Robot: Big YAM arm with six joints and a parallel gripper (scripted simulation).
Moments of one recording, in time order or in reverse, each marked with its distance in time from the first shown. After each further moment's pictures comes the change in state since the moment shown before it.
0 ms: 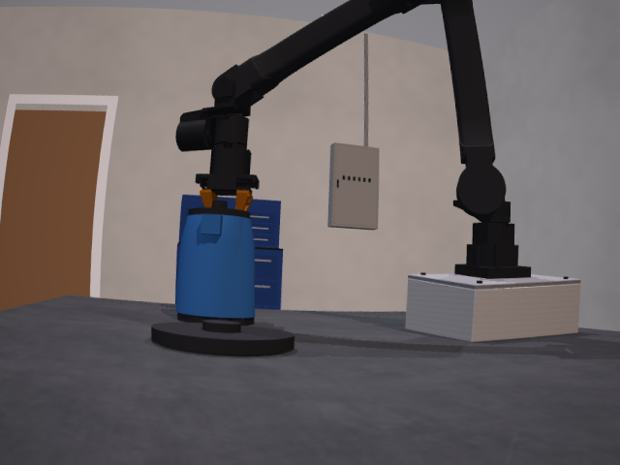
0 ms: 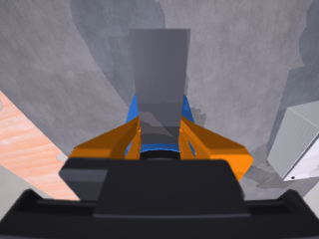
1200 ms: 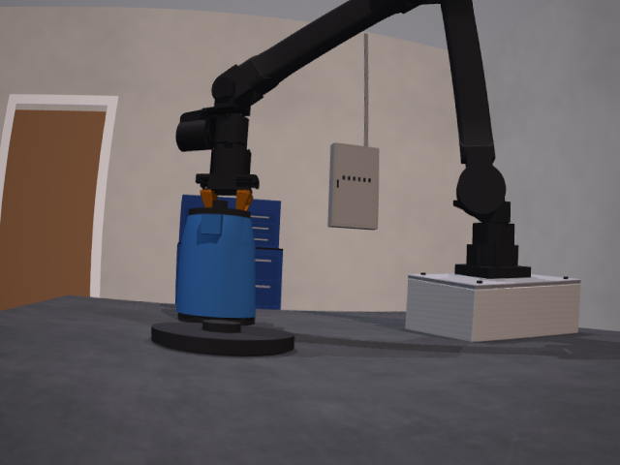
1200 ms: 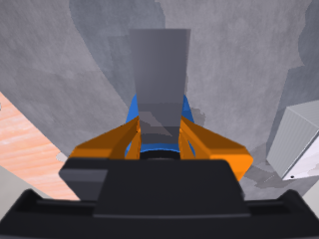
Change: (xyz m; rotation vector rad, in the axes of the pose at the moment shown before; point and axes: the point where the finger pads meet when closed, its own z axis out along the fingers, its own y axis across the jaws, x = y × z) arm 0.000 -0.001 0.000 0.004 0.001 0.000
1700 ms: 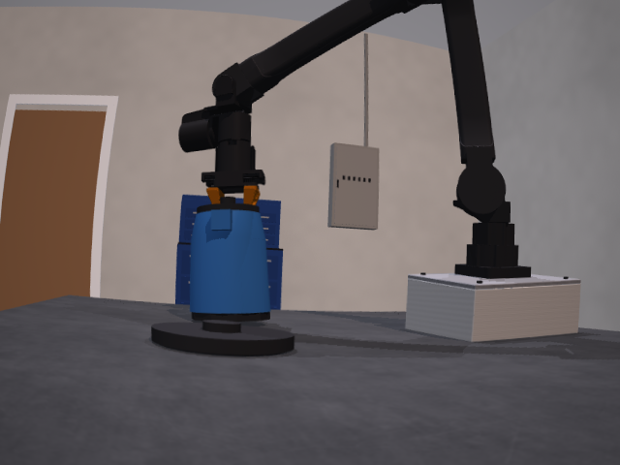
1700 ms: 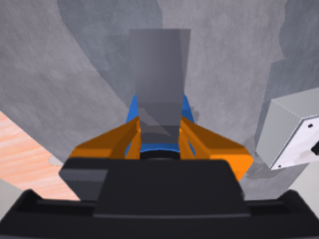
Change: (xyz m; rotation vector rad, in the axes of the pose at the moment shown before) arm 0.003 -0.015 -0.005 0.061 0.015 0.008
